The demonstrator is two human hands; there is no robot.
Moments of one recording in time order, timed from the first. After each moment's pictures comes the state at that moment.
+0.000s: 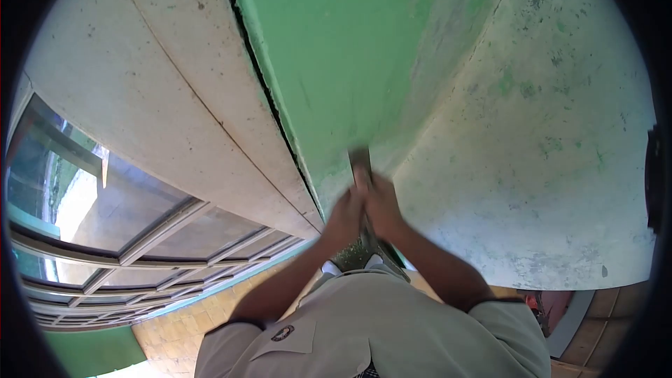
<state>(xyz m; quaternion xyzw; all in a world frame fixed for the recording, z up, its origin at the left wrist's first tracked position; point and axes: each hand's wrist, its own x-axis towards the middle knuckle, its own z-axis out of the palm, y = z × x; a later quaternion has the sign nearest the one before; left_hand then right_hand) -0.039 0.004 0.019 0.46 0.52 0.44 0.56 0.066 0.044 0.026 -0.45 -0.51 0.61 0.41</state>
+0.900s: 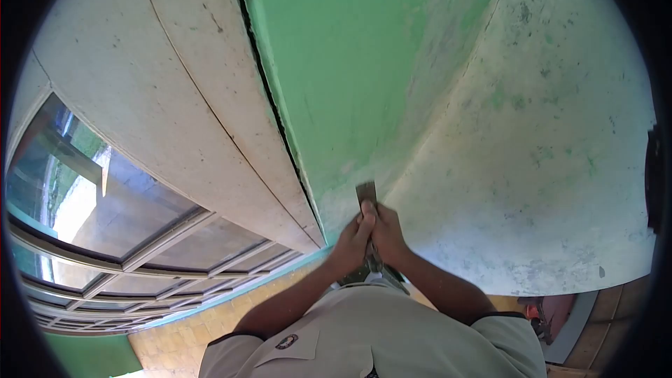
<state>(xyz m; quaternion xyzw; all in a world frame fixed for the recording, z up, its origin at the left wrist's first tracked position) -0.022 -0.019 0.014 0.39 0.47 0.45 0.66 0.083 0.017 0.013 -0.46 -0.51 0.60 0.41</state>
